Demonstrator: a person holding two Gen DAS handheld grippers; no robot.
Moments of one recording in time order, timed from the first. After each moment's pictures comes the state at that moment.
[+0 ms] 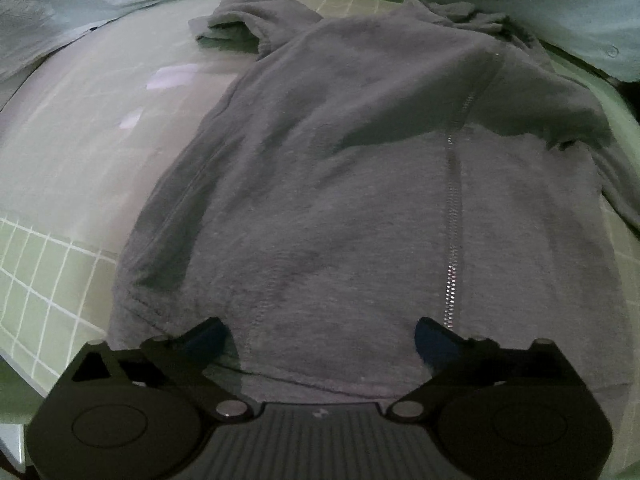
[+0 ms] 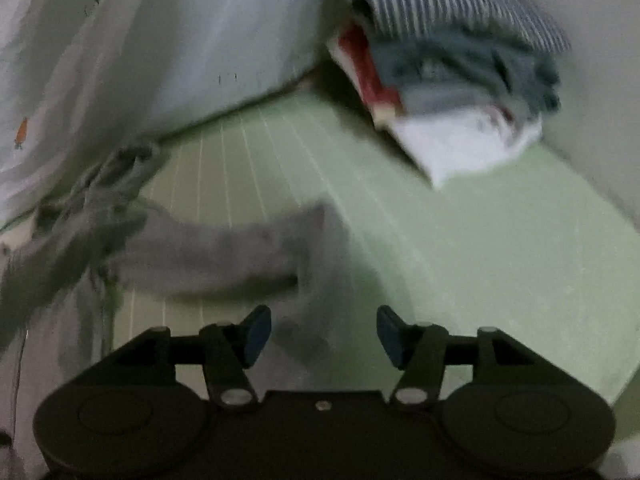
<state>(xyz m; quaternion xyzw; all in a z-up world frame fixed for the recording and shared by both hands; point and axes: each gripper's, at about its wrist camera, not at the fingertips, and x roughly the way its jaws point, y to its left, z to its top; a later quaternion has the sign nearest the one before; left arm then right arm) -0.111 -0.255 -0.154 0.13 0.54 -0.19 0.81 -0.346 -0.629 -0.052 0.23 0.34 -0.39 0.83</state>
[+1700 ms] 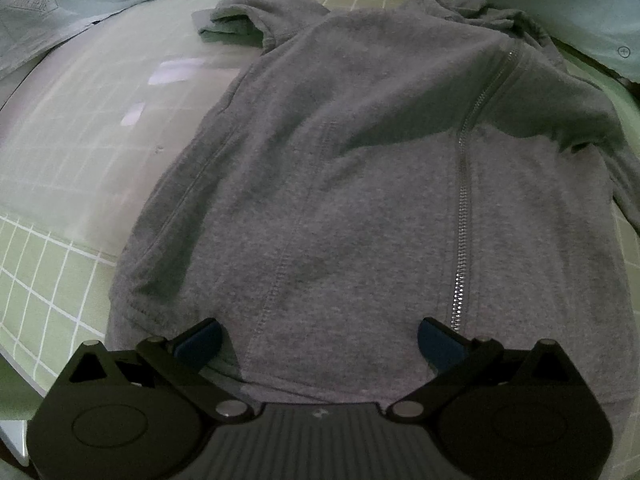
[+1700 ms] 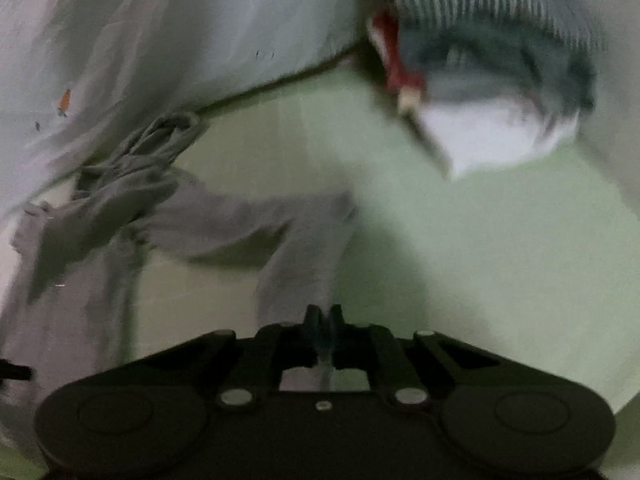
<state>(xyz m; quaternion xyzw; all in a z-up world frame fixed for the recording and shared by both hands) -0.100 -0.260 -0.154 0.13 0.55 -0.18 0.80 -0.374 -0.666 -0.026 0.19 0.38 -0.32 0.85</state>
